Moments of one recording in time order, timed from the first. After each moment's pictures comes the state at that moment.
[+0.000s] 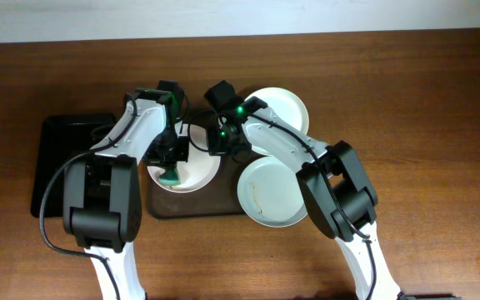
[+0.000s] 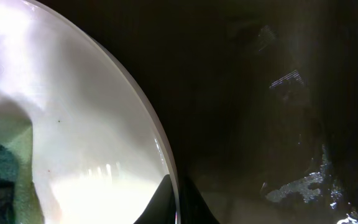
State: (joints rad) left arm -0.18 2.10 1.54 -1.13 -0.03 -0.15; right arm 0.61 2.33 1.82 -0.75 -0.24 0.50
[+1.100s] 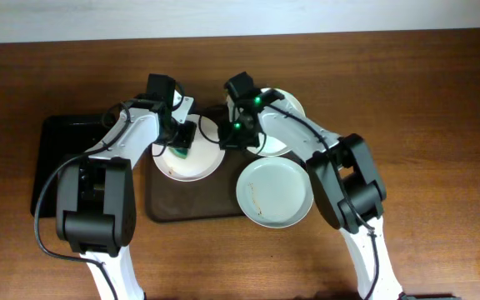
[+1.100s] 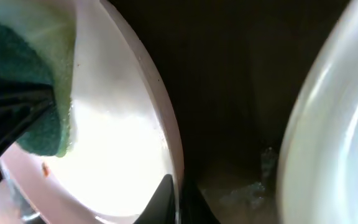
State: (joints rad) left arm -0.15 2.07 1.42 -0.65 0.16 0.11; right arm 0.51 2.34 1.81 -0.75 -0.46 0.47
